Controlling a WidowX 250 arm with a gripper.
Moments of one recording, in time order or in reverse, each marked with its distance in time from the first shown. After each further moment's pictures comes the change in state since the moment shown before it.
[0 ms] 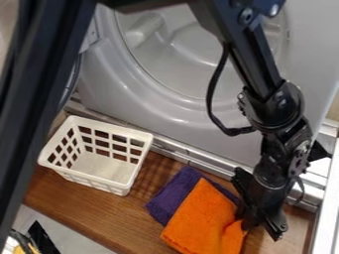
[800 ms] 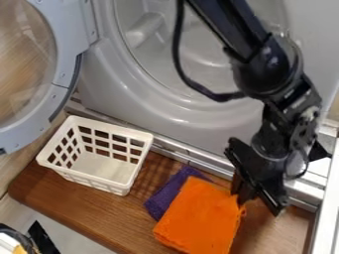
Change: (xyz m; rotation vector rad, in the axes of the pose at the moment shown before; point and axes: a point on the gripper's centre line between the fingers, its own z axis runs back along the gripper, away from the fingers) arm -0.015 0.013 0.069 0.107 -0.057 0.065
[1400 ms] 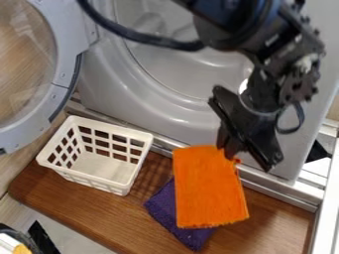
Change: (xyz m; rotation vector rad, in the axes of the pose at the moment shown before) arm -0.011 0.034 0.076 0.174 -0.139 0.086
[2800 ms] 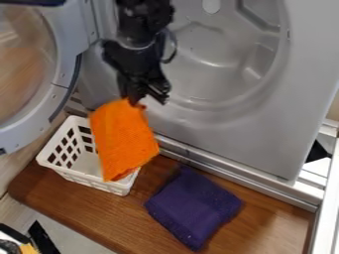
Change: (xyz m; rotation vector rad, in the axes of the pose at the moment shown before) arm -0.066 0.135 -0.022 0.035 0.075 0.305
